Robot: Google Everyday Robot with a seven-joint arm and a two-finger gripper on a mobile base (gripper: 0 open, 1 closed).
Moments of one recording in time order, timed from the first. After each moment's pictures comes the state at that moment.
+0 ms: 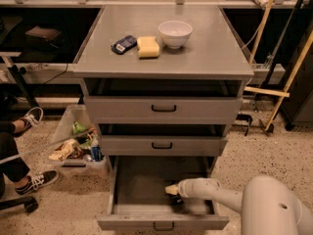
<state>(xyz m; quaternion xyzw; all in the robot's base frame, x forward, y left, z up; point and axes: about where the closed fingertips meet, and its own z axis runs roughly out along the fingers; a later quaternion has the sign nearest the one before) 0.627 -0.108 0.160 -0.14 0.94 0.21 0.24</state>
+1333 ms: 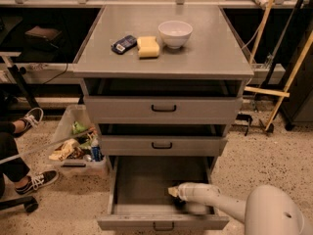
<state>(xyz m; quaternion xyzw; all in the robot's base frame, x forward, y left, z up) 0.624 -0.110 0.141 -0.13 0.93 0.22 0.27</state>
